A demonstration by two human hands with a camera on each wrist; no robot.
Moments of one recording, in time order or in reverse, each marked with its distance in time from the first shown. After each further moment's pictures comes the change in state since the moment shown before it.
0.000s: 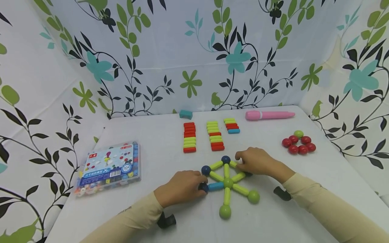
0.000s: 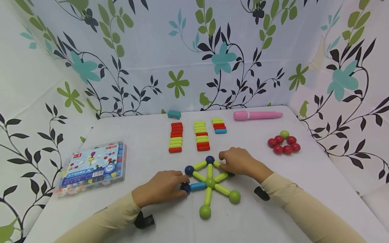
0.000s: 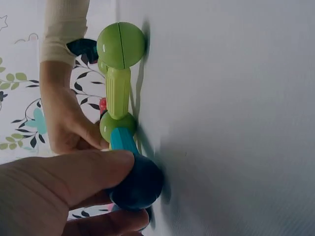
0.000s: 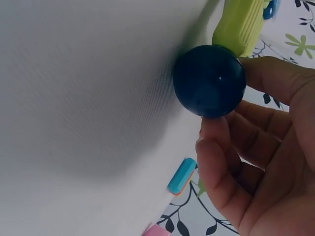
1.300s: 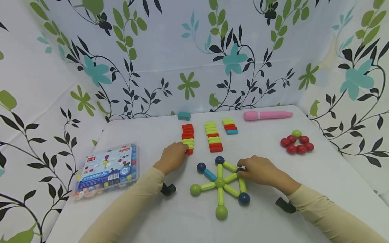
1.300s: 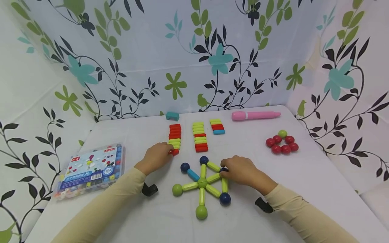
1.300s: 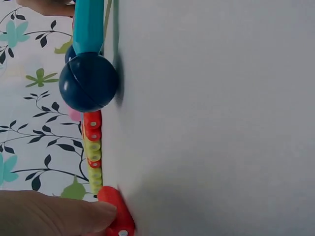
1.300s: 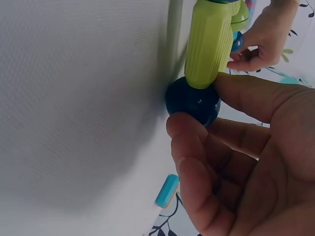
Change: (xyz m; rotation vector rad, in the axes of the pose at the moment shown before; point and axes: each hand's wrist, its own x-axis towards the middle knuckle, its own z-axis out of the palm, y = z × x) left_hand 0.056 -0.078 -0.018 0.085 0.135 -0.396; right_hand -0.033 -0.013 0.006 0.068 0.045 0.062
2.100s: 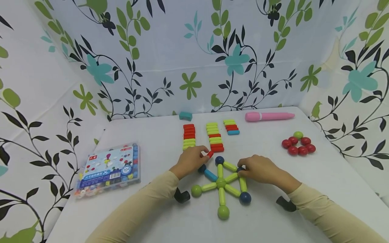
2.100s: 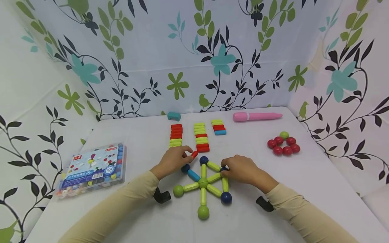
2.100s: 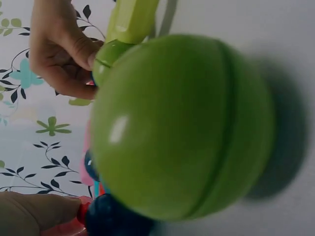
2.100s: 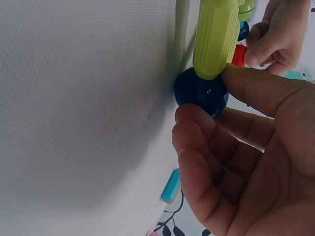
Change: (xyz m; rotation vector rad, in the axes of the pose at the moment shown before) left_hand 0.000 0.051 0.007 -0.423 -0.059 -0.050; right_hand 0.007 0.006 0.001 0.017 -0.011 -0.026
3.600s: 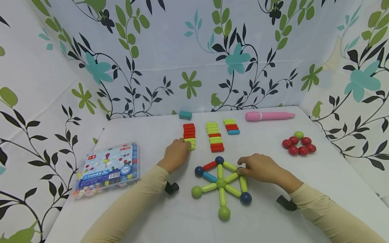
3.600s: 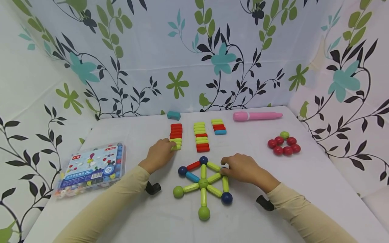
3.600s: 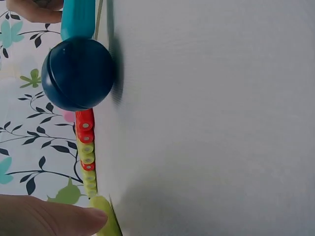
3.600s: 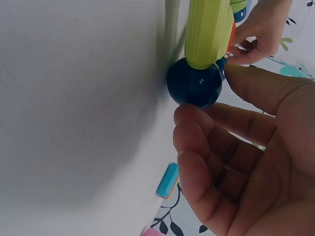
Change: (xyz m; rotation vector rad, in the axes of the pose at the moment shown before) left_hand 0.006 -0.042 -0.024 0.431 0.162 0.051; right_hand 0.003 0.003 -0.002 0.008 0.010 0.003
